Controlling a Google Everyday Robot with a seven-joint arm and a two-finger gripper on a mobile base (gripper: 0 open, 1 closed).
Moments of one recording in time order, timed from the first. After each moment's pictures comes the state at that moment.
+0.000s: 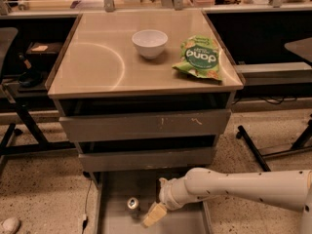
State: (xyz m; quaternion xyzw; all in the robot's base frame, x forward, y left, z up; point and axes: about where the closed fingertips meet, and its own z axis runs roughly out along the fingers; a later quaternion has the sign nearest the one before) arm 0.438 0.016 0.417 -0.50 0.79 0.28 0.22
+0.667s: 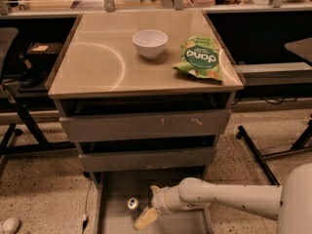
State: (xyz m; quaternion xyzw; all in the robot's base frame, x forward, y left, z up) arm 0.449 0.052 0.345 -0.46 0.78 0.34 0.25
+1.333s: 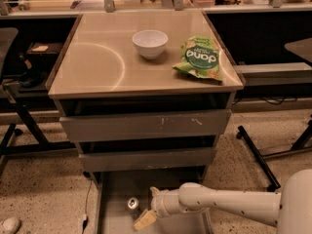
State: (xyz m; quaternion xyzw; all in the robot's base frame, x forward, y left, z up) arm 0.449 0.059 0.328 -0.45 0.78 0.35 0.27
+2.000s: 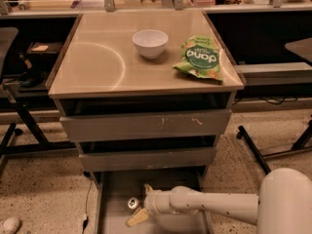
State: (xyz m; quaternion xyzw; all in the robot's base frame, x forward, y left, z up) arm 0.482 0.087 0.284 -0.45 0.77 0.32 0.32
